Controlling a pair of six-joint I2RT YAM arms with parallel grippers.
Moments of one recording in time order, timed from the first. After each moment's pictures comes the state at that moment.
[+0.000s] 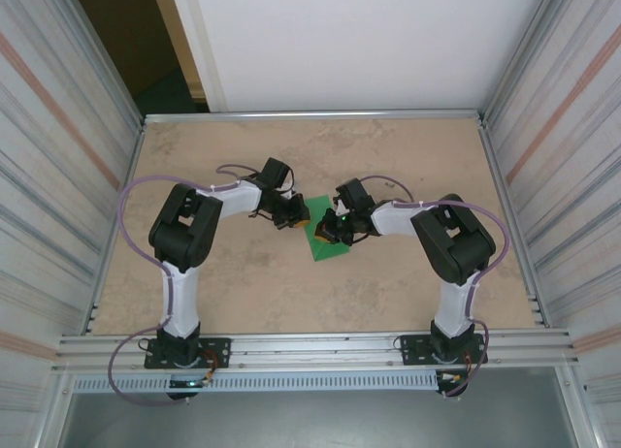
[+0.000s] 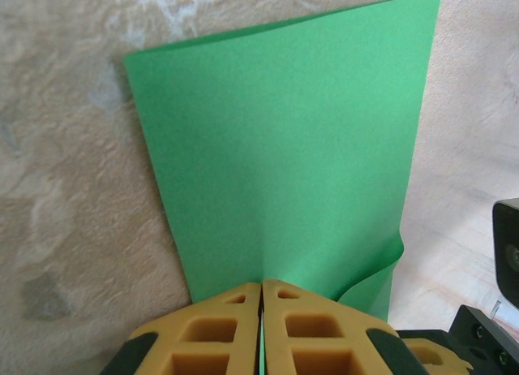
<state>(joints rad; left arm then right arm) -0.48 2.05 1.28 -0.36 0.53 -0.74 0.59 1.89 0.98 -0.06 -0.49 0.97</state>
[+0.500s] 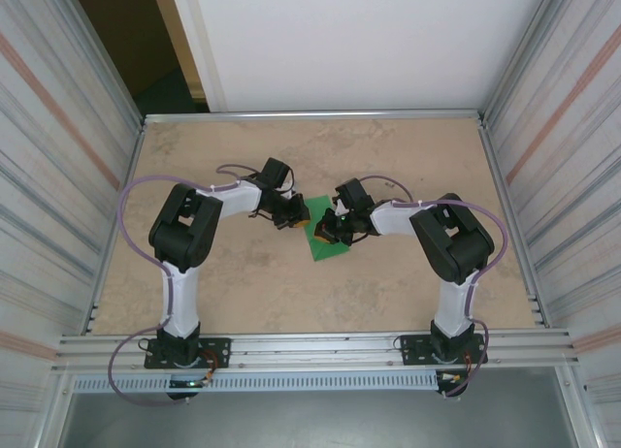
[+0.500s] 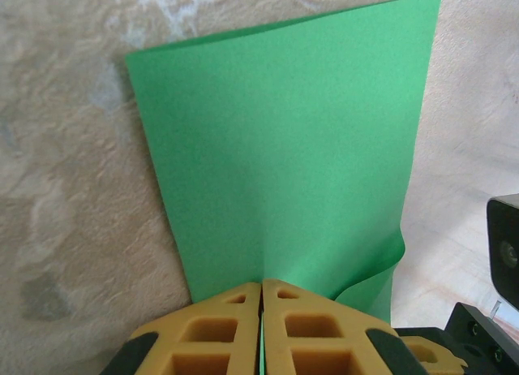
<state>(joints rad) -0.48 2.05 1.28 -0.36 0.53 -0.74 0.59 1.90 0.98 -0.06 -0.50 0.97</state>
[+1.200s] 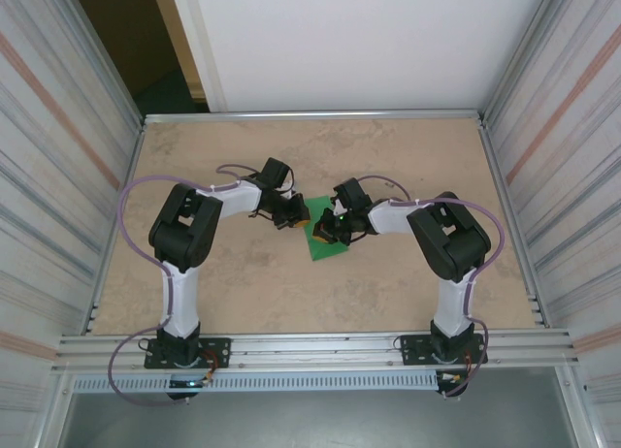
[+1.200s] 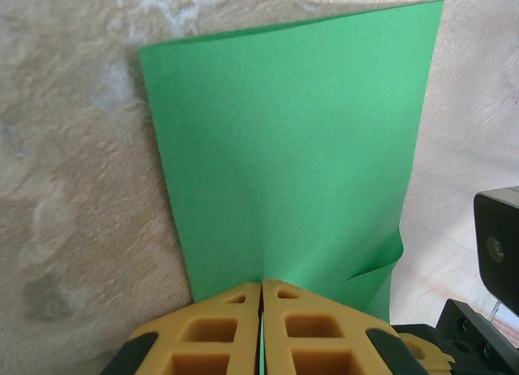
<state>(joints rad) -0.48 2.05 1.28 -0.35 0.53 -0.74 0.59 1.92 1.01 -0.07 -0.51 0.97</state>
